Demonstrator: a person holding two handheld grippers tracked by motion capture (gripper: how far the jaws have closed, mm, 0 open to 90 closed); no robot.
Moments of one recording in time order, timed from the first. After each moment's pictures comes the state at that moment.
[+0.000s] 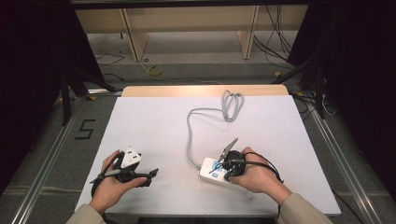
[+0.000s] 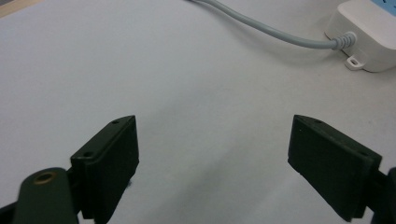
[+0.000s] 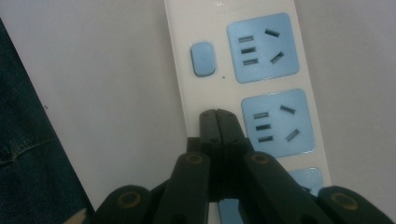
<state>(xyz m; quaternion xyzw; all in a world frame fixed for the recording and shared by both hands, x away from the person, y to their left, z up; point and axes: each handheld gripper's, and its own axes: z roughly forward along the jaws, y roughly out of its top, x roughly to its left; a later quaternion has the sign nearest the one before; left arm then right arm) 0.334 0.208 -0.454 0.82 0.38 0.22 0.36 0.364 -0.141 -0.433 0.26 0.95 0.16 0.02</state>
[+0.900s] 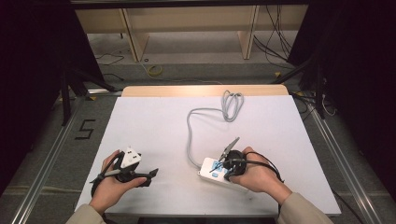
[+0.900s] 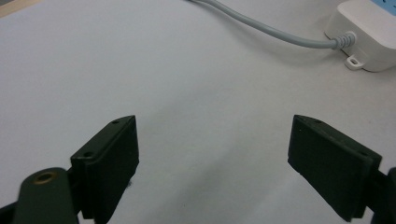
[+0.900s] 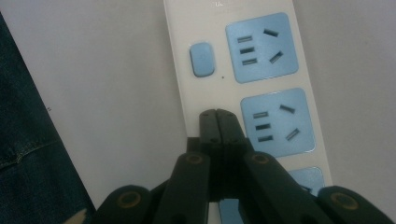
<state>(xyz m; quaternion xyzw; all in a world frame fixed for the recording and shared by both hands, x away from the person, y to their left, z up) 0.334 0.208 -0.454 0.82 0.38 0.22 0.36 0.365 -0.144 -0.434 0.26 0.95 0.16 0.01</state>
